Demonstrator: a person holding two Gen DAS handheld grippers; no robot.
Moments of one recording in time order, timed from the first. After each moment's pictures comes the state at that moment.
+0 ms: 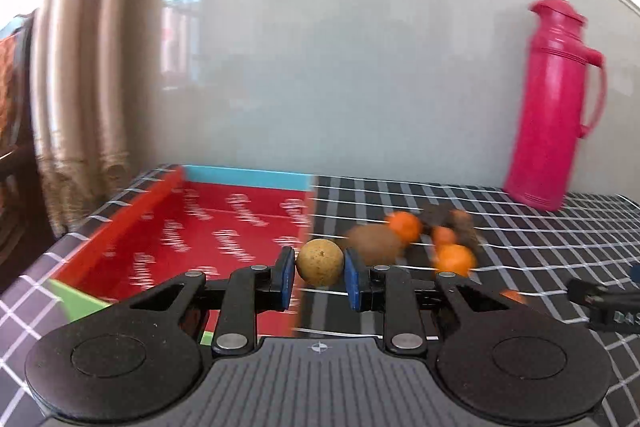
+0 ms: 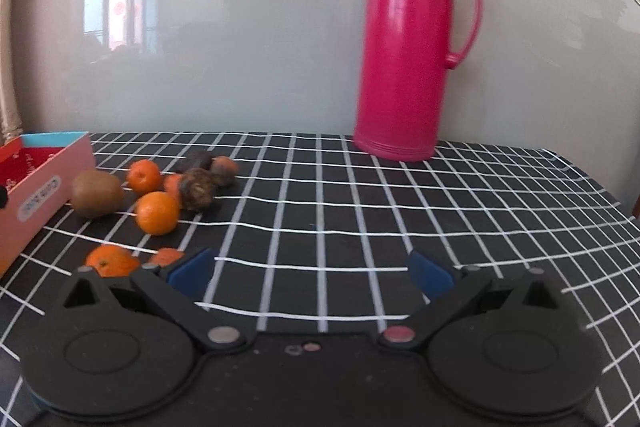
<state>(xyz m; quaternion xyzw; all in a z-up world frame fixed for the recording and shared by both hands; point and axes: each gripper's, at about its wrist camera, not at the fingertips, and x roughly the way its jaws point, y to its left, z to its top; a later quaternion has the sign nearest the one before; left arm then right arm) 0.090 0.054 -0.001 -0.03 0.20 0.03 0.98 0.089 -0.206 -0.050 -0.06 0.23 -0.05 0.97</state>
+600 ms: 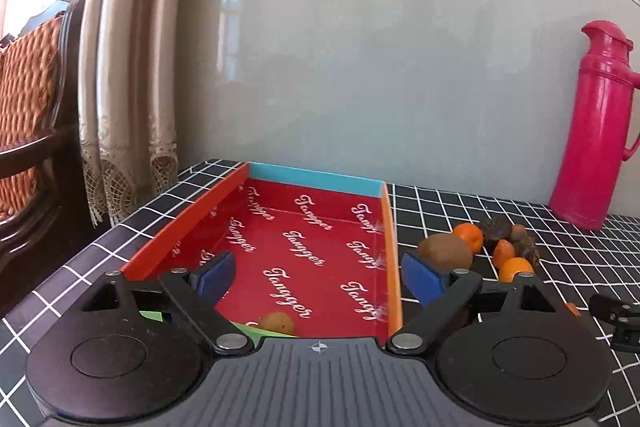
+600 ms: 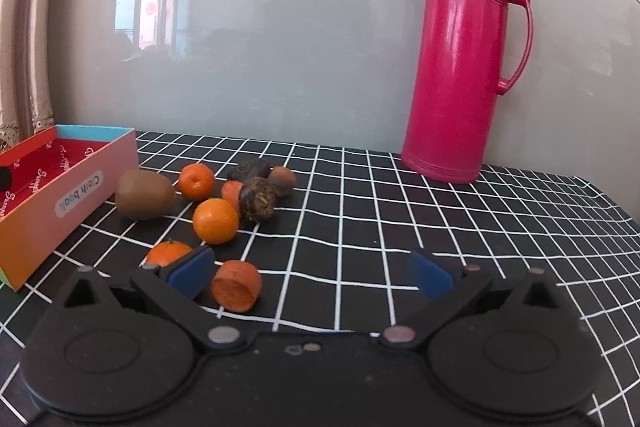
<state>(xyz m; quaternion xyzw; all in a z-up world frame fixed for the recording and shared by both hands) 0.092 0.091 -0.009 -0.04 0.19 0.08 0.98 0.093 -0.172 -0.052 -0.08 0.21 -0.02 0.97</state>
